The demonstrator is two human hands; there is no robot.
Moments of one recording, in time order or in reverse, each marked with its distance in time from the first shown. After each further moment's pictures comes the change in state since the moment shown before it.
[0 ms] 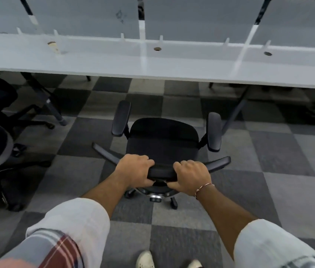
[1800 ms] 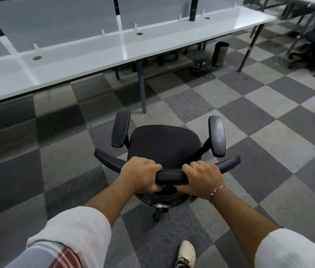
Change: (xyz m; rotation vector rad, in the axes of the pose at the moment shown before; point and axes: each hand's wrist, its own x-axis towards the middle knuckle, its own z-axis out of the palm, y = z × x) left_hand -0.073 0.274 0.001 0.138 0.111 0.707; right_hand -0.361 0.003 -0.004 -0.116 0.205 0.547
